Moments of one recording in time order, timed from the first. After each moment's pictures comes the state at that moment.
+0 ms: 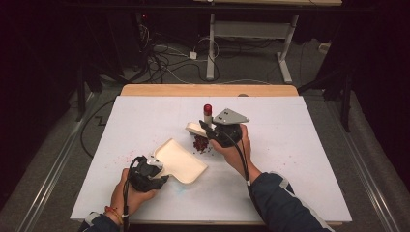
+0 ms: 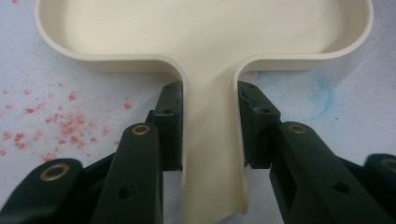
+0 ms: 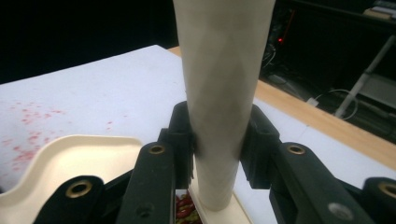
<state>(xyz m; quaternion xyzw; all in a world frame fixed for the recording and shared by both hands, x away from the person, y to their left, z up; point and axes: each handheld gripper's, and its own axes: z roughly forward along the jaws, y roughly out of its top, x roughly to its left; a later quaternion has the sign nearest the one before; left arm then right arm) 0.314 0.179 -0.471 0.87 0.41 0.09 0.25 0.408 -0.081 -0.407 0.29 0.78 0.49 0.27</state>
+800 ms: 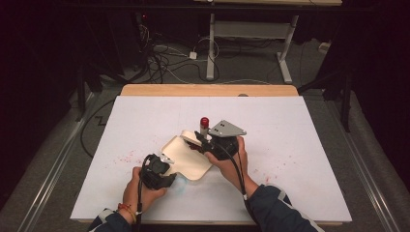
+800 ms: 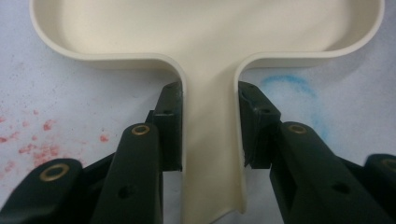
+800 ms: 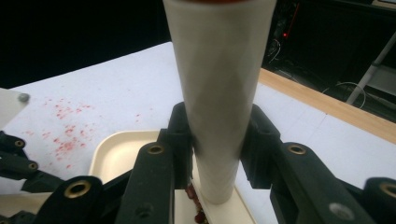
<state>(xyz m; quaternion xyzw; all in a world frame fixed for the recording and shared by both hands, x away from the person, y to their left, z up) 0.323 0.149 -0.473 0.87 0.43 0.11 0.23 0.372 -0.069 -0.411 0.30 0.78 0.49 0.25</state>
